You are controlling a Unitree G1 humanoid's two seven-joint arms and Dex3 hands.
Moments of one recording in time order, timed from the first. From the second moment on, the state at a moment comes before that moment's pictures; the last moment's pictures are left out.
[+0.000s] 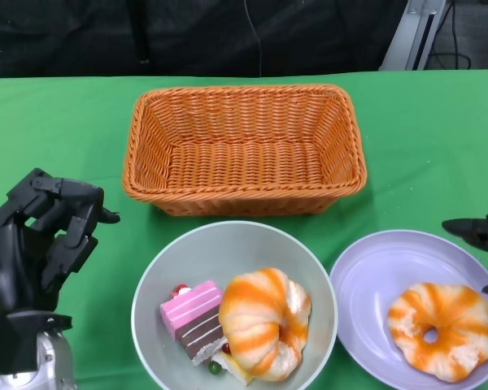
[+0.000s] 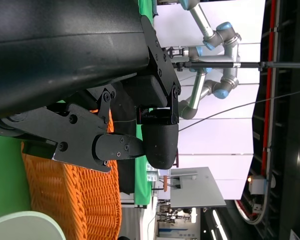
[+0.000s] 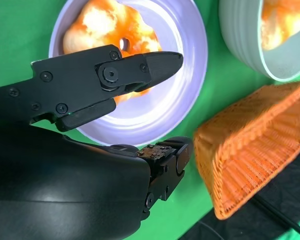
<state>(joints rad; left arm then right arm) -0.31 -0.03 0.28 0.72 -0.31 -0.83 -0.25 -0.24 -0.54 -0.06 0.60 0.12 -0.49 0.79</state>
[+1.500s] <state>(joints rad) -0.29 -0.05 0.26 0.70 -0.30 -0.84 -0.25 -0.25 -0.31 0.03 -0.01 0.21 -0.41 0.66</state>
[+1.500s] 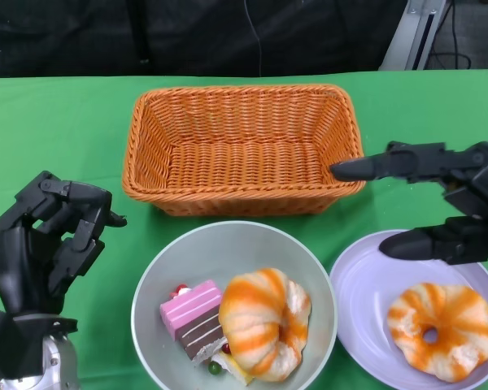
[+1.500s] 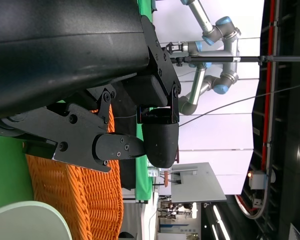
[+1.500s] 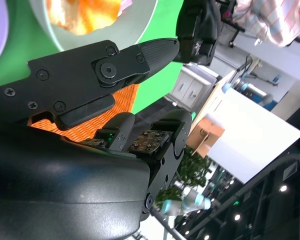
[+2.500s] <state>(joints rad) -0.27 -0.07 0.25 0.61 -0.24 -0.81 -0.19 -0.24 -0.33 0.19 -0.15 -0.17 -0.48 0.55</state>
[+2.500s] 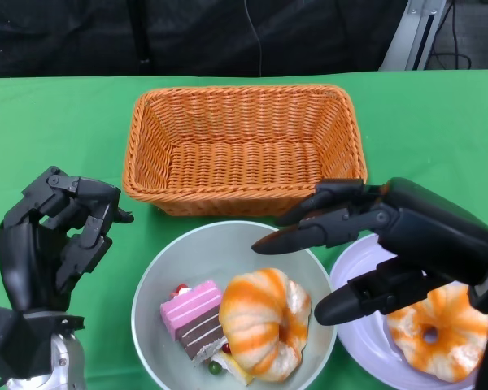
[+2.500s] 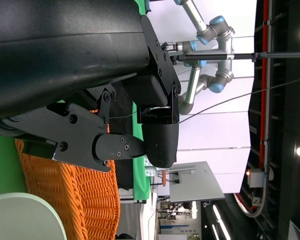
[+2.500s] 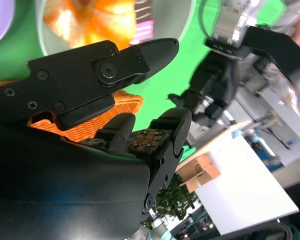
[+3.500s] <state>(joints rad) -0.26 -0.07 0.24 0.59 -0.24 -0.80 -0.19 -0.15 -0.29 0.37 -0.18 -0.85 -0.52 0.10</state>
